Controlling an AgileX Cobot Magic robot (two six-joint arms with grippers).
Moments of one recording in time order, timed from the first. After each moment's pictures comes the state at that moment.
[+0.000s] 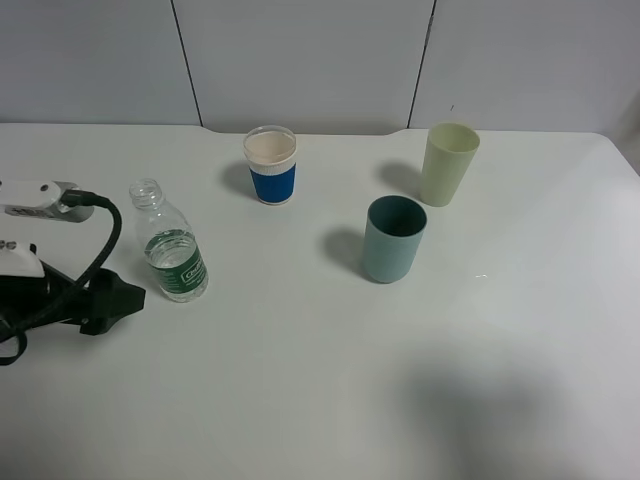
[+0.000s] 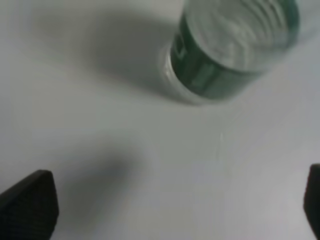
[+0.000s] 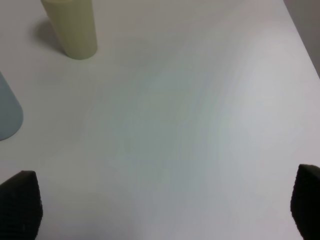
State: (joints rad) left arm -0.28 1.04 -0.26 -0.38 0.17 0.24; right arm -0.01 0.00 -0.50 -0.02 1.07 -0.02
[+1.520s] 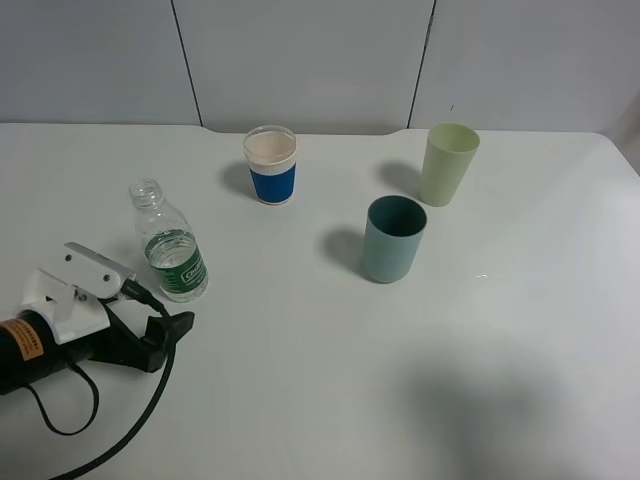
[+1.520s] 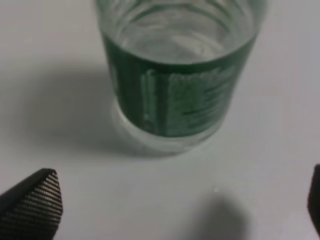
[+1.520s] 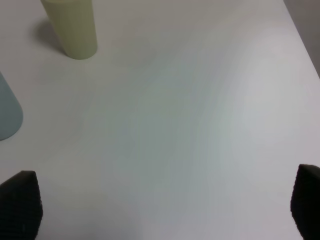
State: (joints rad) left arm -0.41 1.84 0.00 0.03 -1.21 -0.03; right arm -0.01 0.00 -0.50 -0.02 1.07 -0.02
